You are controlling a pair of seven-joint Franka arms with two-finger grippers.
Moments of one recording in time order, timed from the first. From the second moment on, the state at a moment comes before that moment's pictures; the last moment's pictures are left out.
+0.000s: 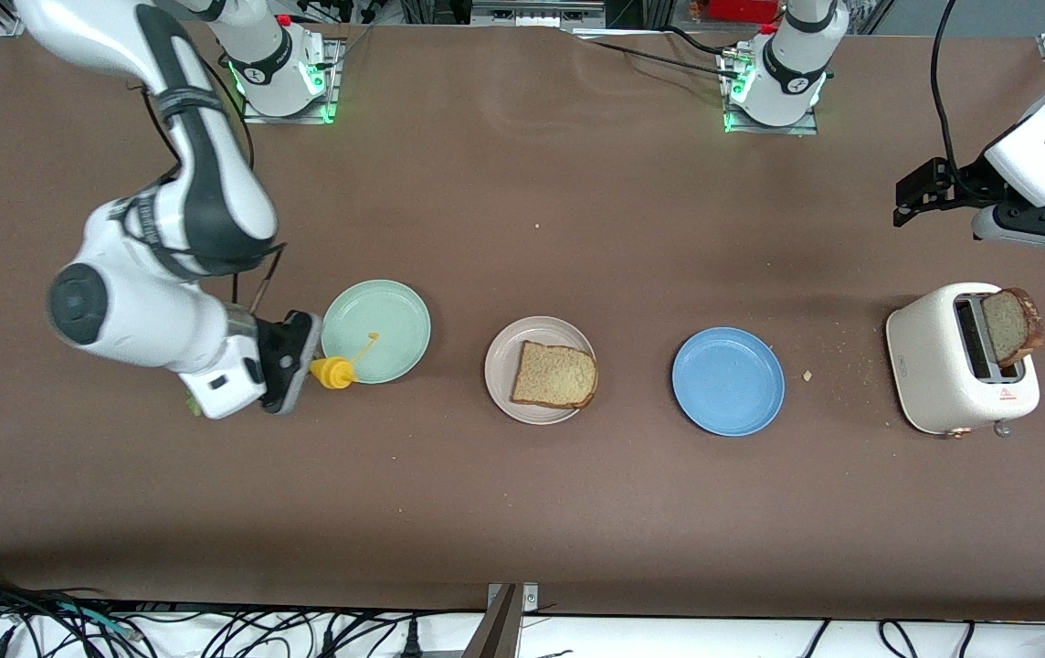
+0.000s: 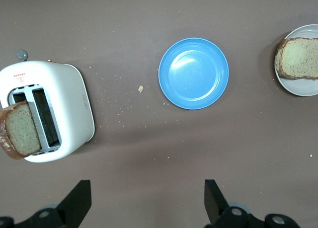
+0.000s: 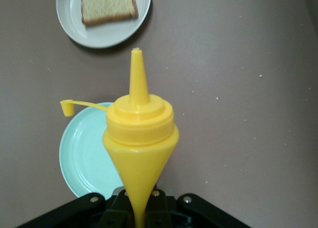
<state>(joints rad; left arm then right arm) 0.00 -0.03 -0.05 -1.67 -0.02 1.59 0.10 0.30 0.54 0.02 -1.42 0.16 1.94 -1.05</state>
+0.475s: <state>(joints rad) 0.00 -0.03 -0.05 -1.67 -0.02 1.59 0.10 0.47 0.55 0.08 -1.42 -0.21 1.95 -0.87</state>
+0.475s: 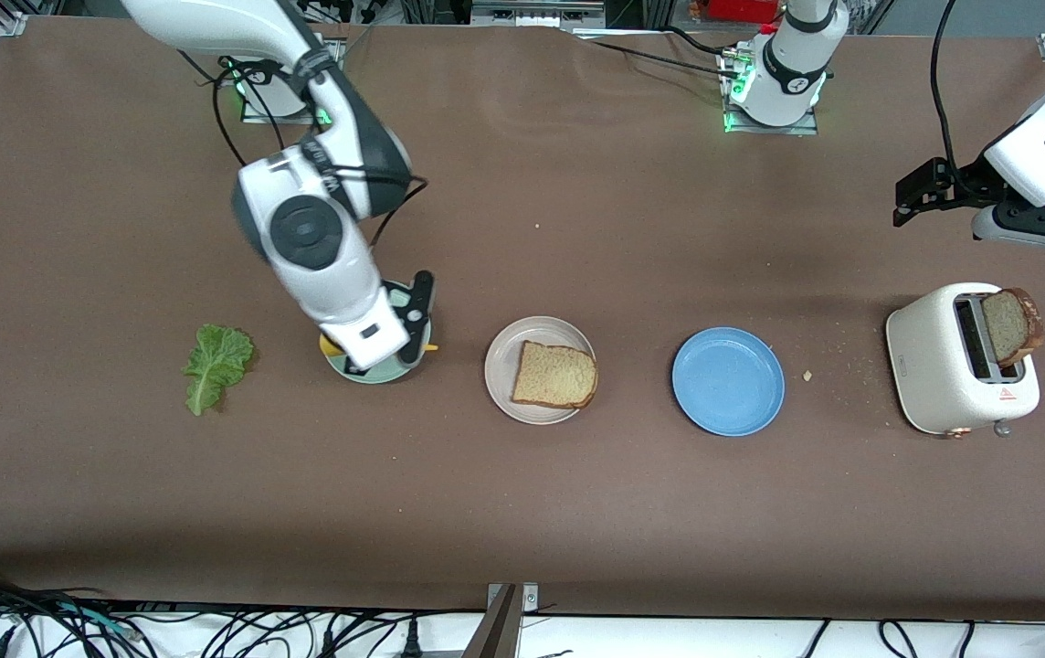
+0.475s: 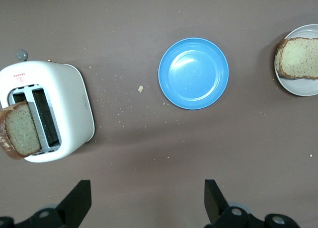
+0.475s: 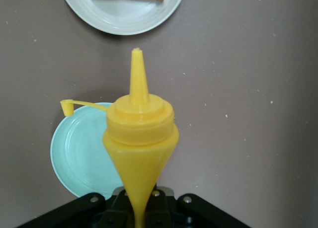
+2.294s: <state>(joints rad) 0.00 -0.03 -0.05 -1.67 -0.02 1.59 0.10 0.63 0.73 0.08 -1.28 -0.46 1.83 -0.80</state>
